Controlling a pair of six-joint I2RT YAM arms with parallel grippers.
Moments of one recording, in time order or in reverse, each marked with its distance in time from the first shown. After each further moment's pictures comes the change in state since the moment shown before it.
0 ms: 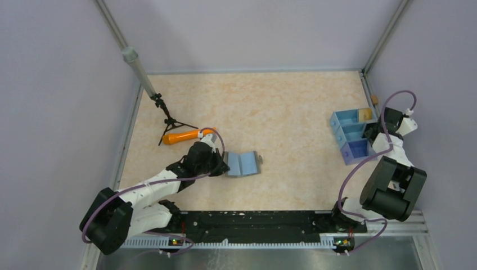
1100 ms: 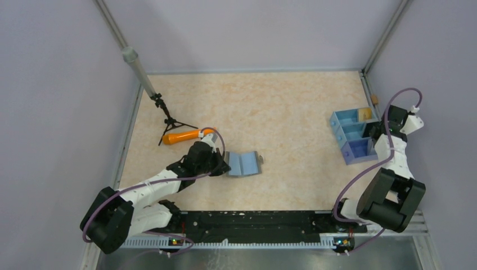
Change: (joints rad) left arm 0.000 0.009 0.000 0.015 0.023 -0.004; right arm 0.000 -0.087 0.040 -0.091 0.025 -0.010
